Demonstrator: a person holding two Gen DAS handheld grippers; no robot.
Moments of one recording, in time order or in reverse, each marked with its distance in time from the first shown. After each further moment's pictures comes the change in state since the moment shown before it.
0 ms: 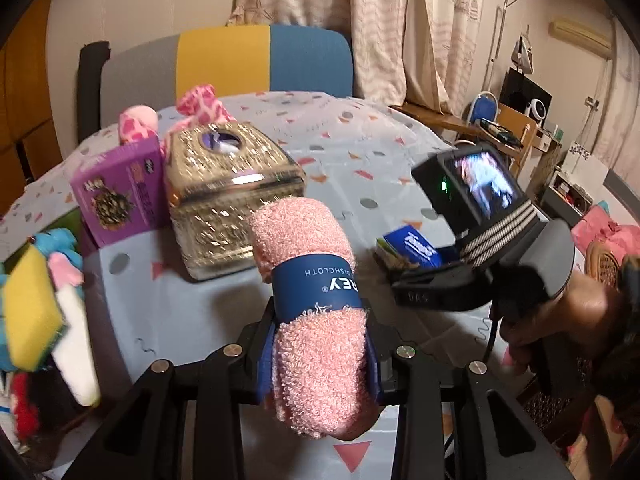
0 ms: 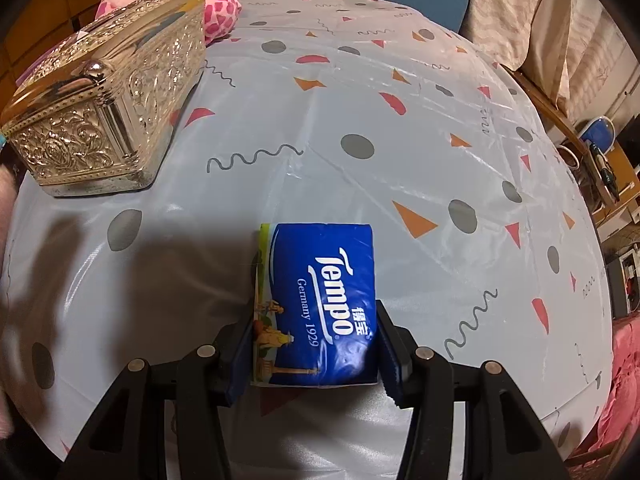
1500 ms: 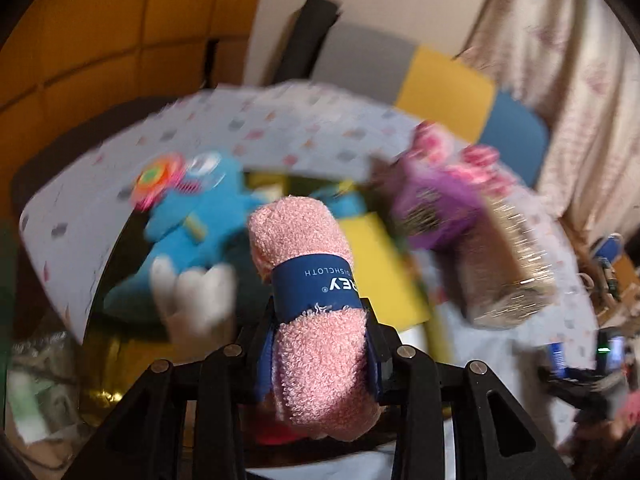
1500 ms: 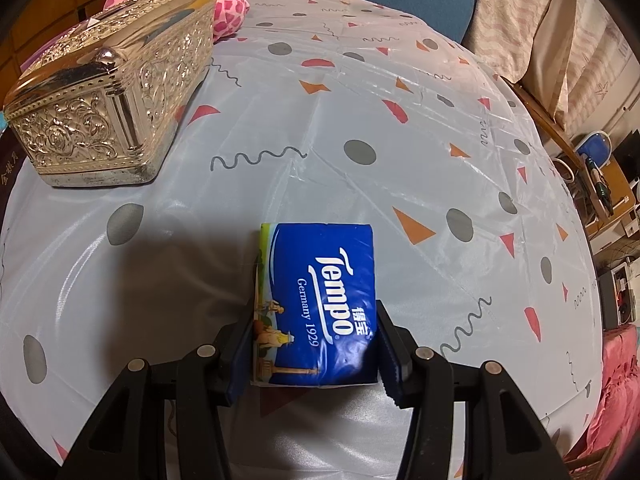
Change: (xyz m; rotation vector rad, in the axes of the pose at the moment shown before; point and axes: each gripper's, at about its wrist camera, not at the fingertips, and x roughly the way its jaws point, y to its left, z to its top) left arm -0.081 0.239 -0.042 -0.580 -0.001 0.354; right arm -0.005 0.006 -0.002 -0.031 -0.009 -0.025
